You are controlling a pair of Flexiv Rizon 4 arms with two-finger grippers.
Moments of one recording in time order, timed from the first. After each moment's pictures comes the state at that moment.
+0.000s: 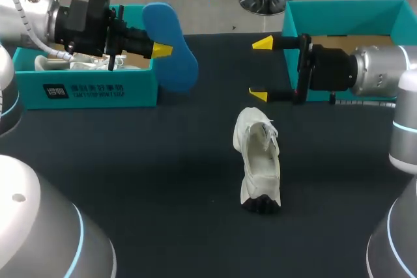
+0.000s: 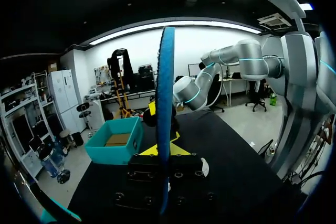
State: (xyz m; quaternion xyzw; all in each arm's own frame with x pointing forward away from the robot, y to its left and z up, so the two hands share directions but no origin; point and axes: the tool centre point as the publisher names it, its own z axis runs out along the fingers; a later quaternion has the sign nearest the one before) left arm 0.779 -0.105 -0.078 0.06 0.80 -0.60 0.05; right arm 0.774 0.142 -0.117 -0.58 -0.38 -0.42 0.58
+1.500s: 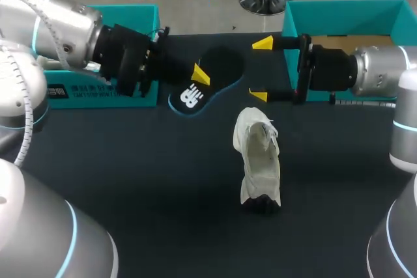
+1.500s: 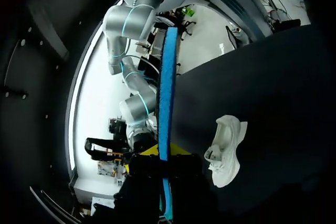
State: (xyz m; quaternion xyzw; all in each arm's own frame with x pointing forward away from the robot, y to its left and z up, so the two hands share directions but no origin) left arm 0.720 -0.175 -0.094 0.58 0.60 -0.45 0.33; right arm 0.774 0.142 -0.117 -0.58 -0.38 -0.42 0.58
